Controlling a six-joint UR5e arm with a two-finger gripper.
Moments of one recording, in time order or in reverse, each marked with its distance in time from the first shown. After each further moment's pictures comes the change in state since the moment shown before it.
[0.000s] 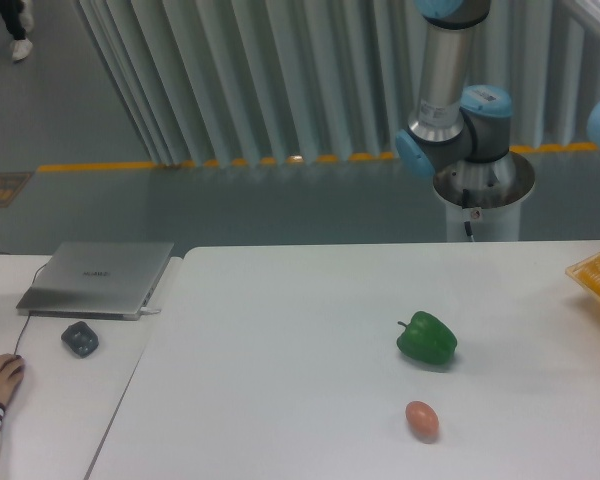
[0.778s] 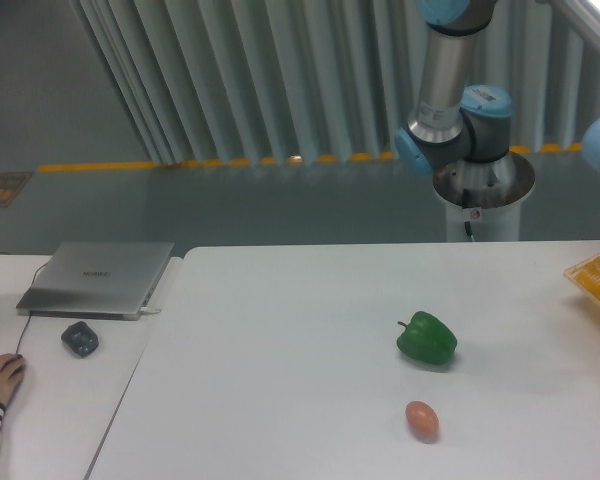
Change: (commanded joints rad) arm -0.003 -0.029 0.000 -0.006 0.037 0.106
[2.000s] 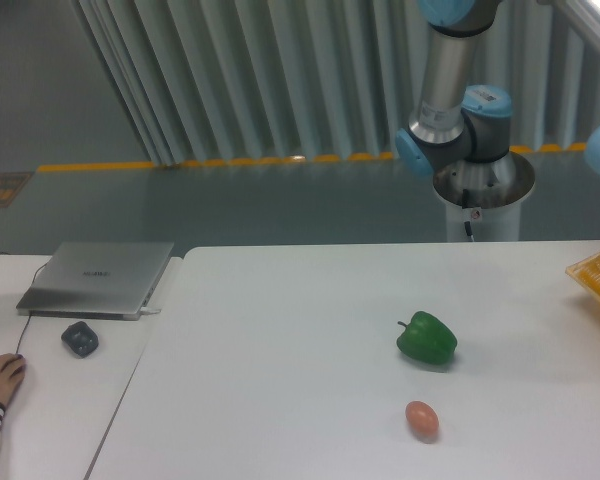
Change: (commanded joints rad) arm -0.001 -0.028 -0.041 0.002 0.038 -0.002
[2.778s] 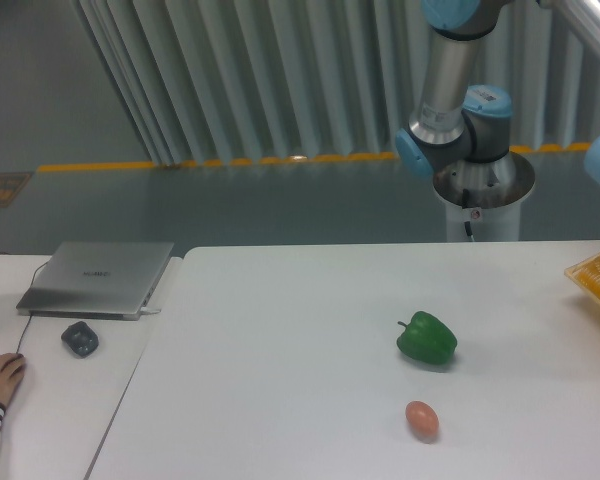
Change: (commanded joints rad) arm 0.002 -0.009 -0.002 0.003 0.000 -0.014
